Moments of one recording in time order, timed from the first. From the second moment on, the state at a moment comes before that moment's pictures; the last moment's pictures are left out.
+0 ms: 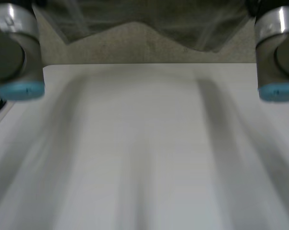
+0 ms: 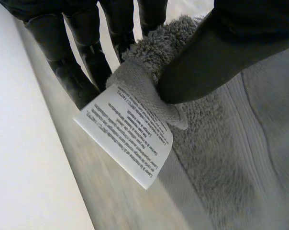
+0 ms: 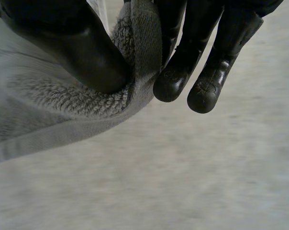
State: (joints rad) left arm 4.36 -1.98 -1.10 3.66 -1.76 3.44; right arm 1.93 -1.12 1.04 -0.42 1.63 2.30; left_hand 1.43 1.47 1.55 1.51 1.50; right_hand 1.34 1.32 1.34 1.34 1.17
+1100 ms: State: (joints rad) left arm 4.61 -1.45 -2.09 3.37 -1.38 3.44; right arm 1.42 -1.61 1.77 0.21 1.03 2.40; left_hand 1.44 1.48 1.55 1.51 1.50; right_hand 1.34 1.32 1.34 1.34 1.17
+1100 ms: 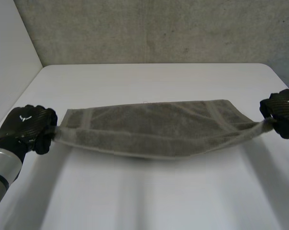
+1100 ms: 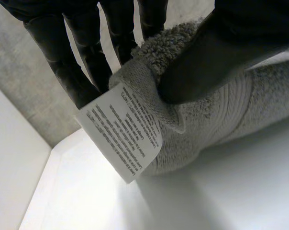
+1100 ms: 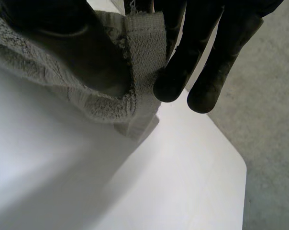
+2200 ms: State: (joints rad) left arm 4.51 -2.09 -1.36 3.23 -1.60 3.34; right arm 1.80 -0.90 1.09 0.08 1.57 2.64; left_hand 0.26 0.25 0.24 0.26 0.22; right_hand 0.23 0.25 0.25 0.26 0.06
